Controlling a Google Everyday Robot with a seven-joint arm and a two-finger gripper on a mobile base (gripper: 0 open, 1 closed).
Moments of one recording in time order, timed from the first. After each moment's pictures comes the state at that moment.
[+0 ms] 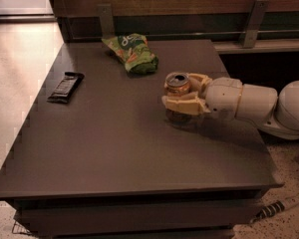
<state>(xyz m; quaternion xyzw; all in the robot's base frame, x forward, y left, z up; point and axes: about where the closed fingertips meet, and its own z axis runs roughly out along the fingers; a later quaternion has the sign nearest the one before) 0.547 -0.075 0.886 -0.45 0.60 0.30 0.60</state>
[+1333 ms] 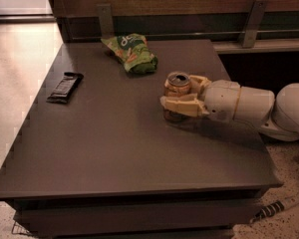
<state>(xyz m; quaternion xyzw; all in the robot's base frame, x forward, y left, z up) 0.547 -0.071 0.880 -0.43 0.60 0.32 0.59</state>
